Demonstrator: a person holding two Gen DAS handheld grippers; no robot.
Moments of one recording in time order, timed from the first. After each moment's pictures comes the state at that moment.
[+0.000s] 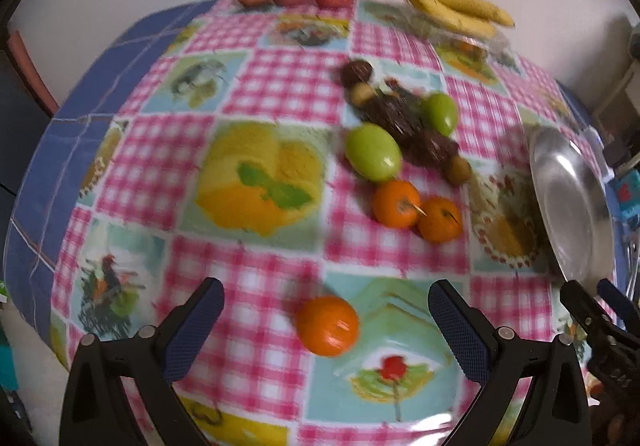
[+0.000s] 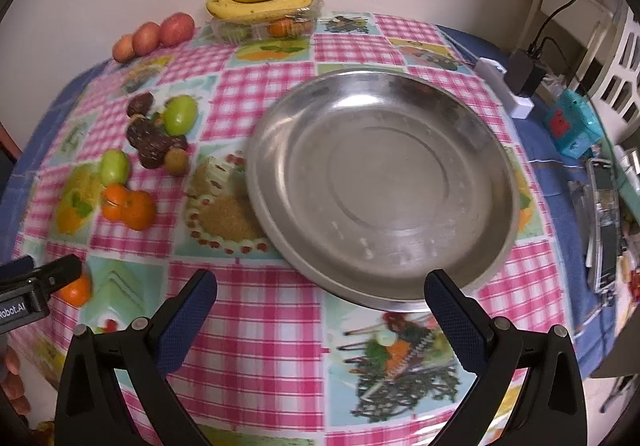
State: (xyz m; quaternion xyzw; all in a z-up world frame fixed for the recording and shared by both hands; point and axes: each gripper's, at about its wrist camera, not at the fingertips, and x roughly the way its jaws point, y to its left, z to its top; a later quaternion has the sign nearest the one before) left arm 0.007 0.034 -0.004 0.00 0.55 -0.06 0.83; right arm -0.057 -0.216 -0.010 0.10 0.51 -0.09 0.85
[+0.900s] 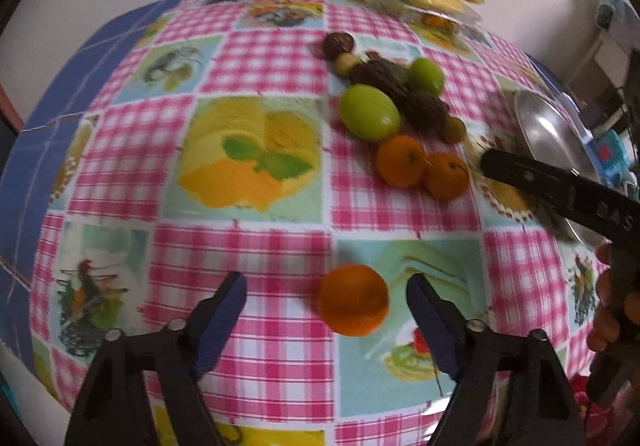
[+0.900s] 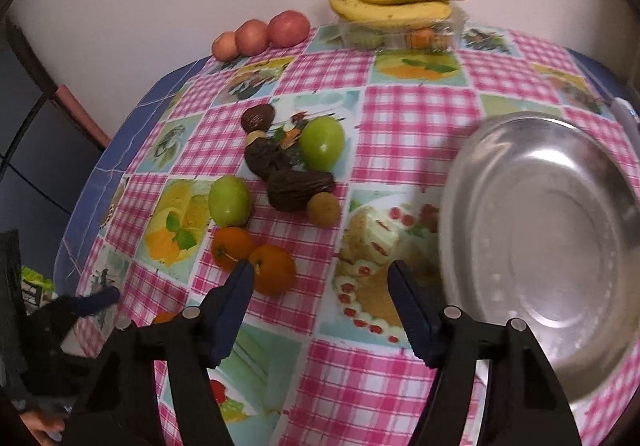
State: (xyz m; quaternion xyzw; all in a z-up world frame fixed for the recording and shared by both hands) left arm -0.003 0.044 -0.035 0.02 0.57 -0.14 0.81; right arm 0.019 -0.157 -0.022 0.12 0.50 0.08 0.85
